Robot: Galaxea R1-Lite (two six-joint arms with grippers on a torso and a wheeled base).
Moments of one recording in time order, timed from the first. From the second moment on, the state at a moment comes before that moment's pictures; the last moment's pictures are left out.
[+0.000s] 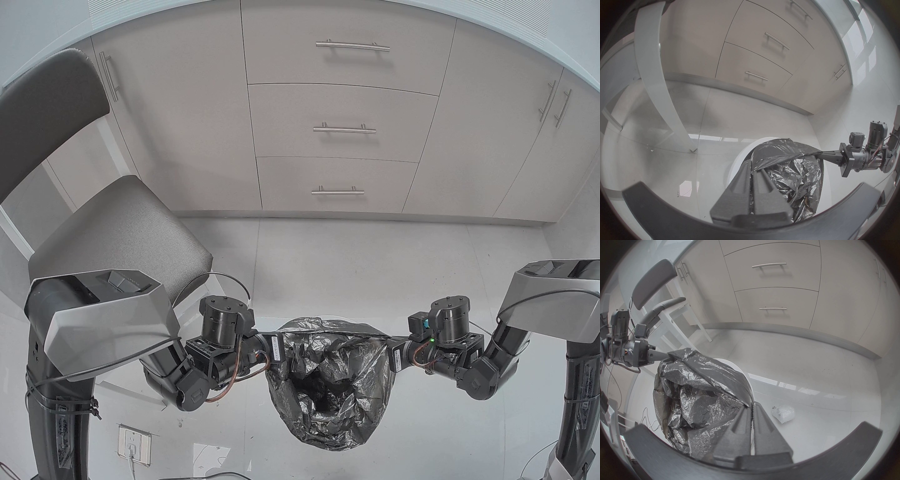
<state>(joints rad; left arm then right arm) -0.53 2.35 -0.83 -1.05 -0.03 -0.39 0.42 2.30 -0.67 -1.10 -0.02 0.00</state>
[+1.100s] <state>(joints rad) -0.50 2.41 -0.92 -0.97 -0.03 -0.40 0.44 2.47 -0.78 -1.31 -0.13 0.12</state>
